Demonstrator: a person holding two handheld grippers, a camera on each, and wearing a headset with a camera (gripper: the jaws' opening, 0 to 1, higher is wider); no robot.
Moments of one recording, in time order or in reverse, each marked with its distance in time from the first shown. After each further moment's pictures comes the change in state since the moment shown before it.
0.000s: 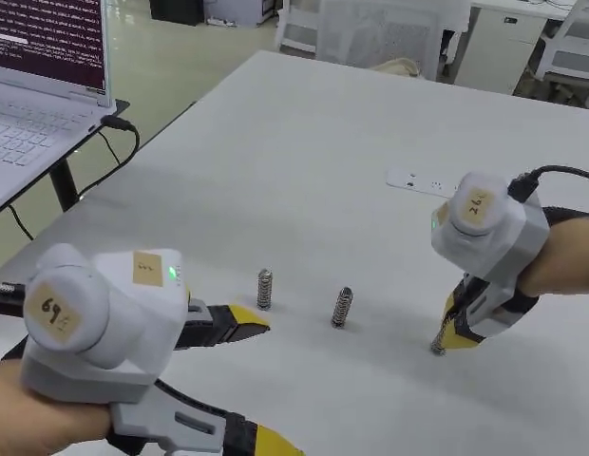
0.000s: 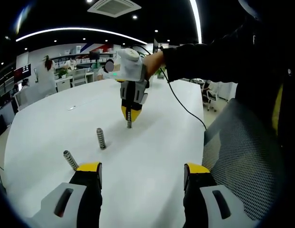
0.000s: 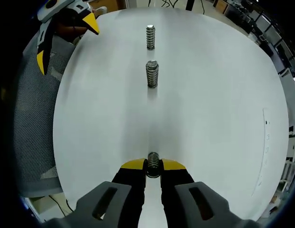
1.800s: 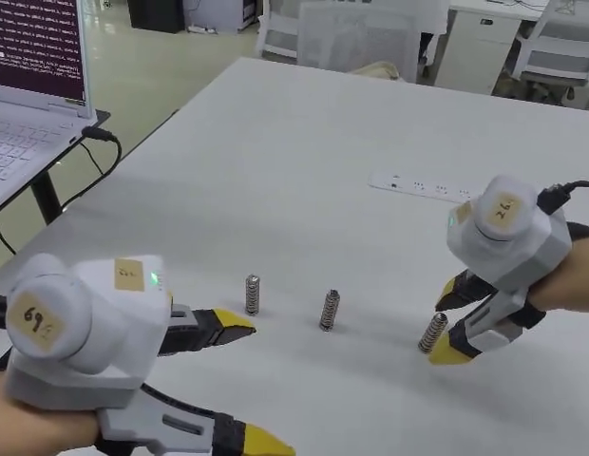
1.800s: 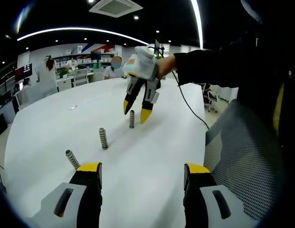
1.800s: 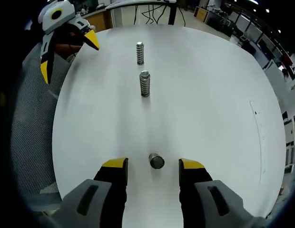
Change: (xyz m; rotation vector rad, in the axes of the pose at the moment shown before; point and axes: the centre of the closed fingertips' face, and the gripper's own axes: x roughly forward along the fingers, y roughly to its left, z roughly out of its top) left arm -0.001 0.007 -0.001 -0.009 -0.006 0.008; right arm -0.013 0.003 -0.001 0.111 -0.182 -0.082
